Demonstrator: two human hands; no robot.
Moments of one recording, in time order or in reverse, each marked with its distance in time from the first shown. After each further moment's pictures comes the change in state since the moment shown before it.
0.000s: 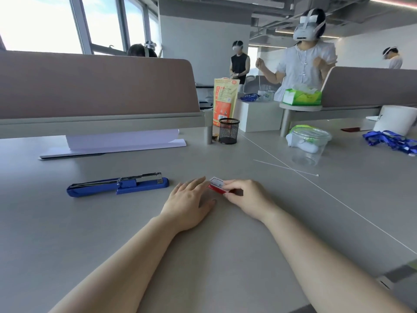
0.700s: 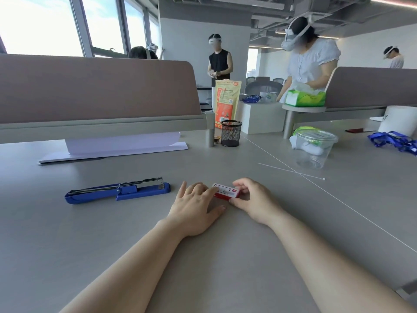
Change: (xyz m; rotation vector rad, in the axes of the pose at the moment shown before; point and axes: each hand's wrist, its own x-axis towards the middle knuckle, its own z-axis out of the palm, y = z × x) left_hand 0.010 0.008 0.000 0.108 -0.022 0.041; right_hand 0.012 0.015 0.003 -0.006 0.072 0.089
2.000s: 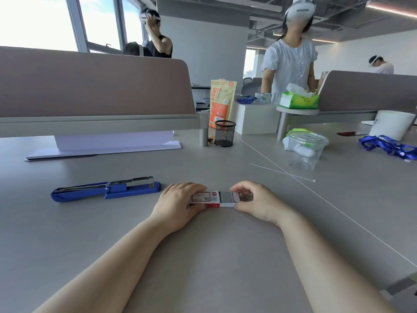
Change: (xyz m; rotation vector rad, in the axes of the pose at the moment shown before) left_hand -0.003 -0.013 -0.005 -0.230 0.171 0.018; right_hand -0.004 0.011 -0.030 0.109 -0.179 0.018
